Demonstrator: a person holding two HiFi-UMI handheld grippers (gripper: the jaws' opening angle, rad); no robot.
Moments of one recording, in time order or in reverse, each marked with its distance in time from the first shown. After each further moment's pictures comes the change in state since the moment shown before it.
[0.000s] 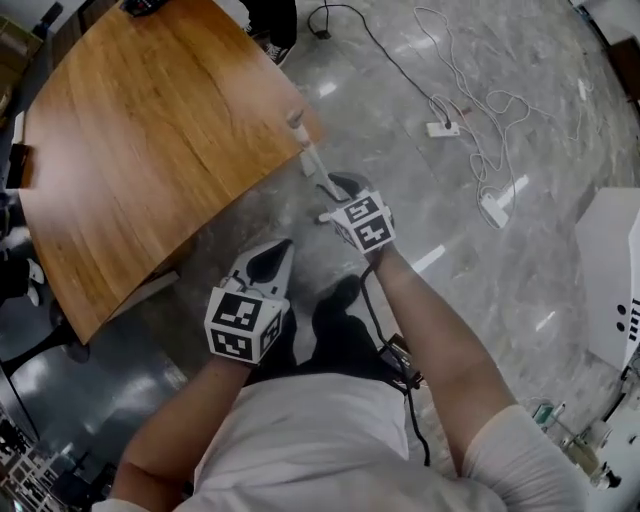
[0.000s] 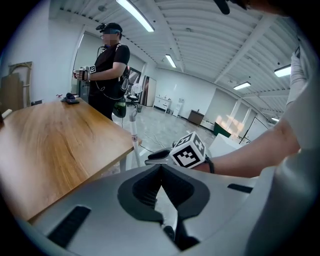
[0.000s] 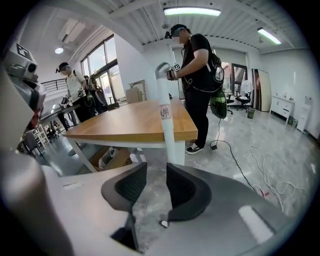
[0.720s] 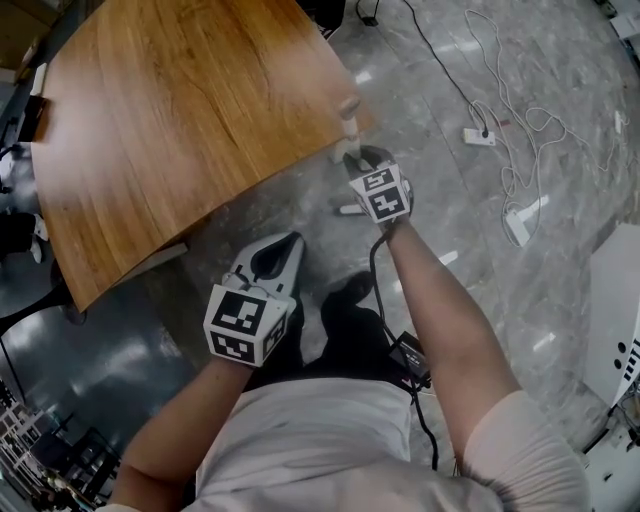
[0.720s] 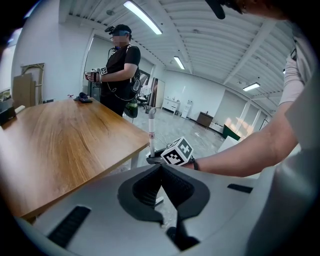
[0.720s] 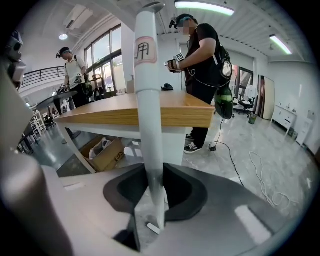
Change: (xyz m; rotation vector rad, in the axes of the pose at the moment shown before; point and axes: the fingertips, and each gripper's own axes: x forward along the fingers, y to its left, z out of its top) left arm -0.007 0.044 -0.022 -0.052 -0.028 0.093; right arm 0.090 -0.028 -0.015 -0.094 0.054 -0.038
